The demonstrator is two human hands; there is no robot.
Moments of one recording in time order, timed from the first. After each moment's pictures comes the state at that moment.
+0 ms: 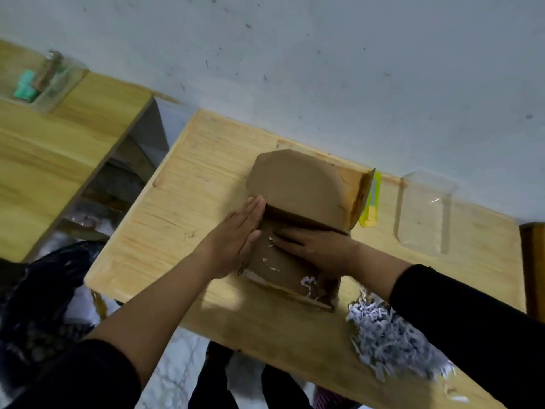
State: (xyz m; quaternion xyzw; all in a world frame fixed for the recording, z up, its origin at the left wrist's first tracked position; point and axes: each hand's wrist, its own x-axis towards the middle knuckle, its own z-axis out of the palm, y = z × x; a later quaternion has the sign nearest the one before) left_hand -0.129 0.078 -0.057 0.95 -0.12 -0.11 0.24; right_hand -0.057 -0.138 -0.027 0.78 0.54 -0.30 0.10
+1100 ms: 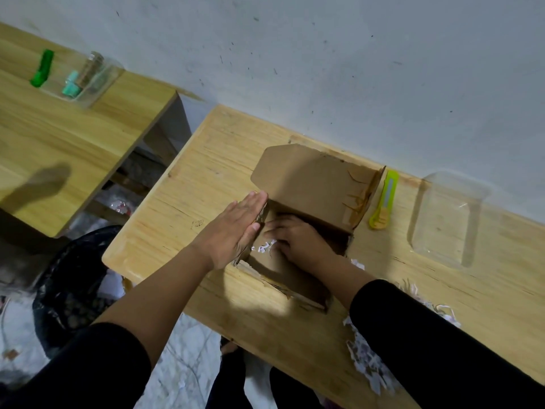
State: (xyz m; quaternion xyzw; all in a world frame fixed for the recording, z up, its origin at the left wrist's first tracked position) left_hand -0.126 0.053 -0.042 0.97 -0.10 -0.10 0.22; right_hand -0.064 -0.126 -0.054 0.85 0.39 -0.23 -0.28
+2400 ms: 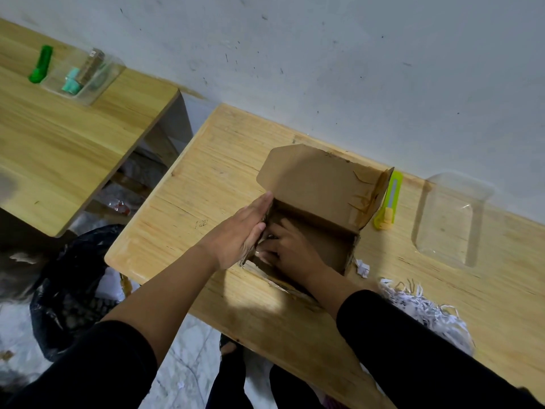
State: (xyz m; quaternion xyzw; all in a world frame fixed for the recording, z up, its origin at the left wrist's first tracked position) left_hand -0.126 0.053 -0.039 0.94 -0.09 -0.11 0.31; right_hand -0.088 -0.107 -0.064 0.85 0.44 -0.14 -0.25
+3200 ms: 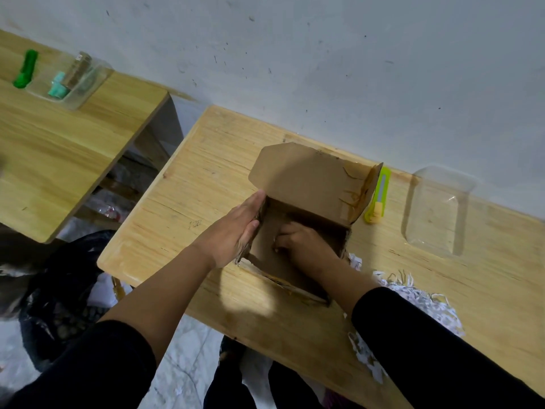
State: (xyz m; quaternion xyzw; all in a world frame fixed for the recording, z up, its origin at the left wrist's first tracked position) left_hand -0.128 0.049 -0.033 0.94 -0.07 -0.11 0.32; right_hand -0.078 -0.136 -0.049 0.86 0.42 -0.20 -0.19
